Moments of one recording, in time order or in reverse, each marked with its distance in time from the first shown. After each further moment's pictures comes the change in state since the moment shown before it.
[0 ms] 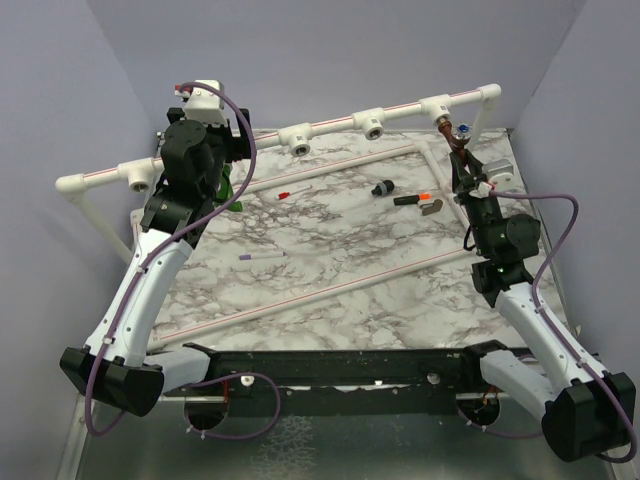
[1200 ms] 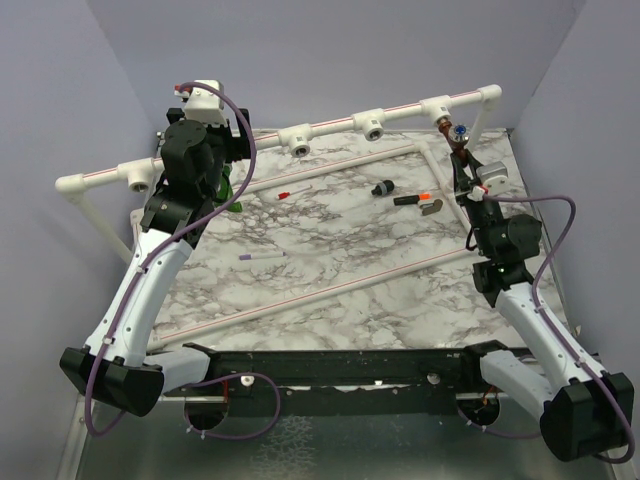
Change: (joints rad) left arm -0.001 0.000 0.000 -0.004 -0.005 -0.003; right arm -0.012 -0.002 -0.010 0.005 -0.075 -0.077
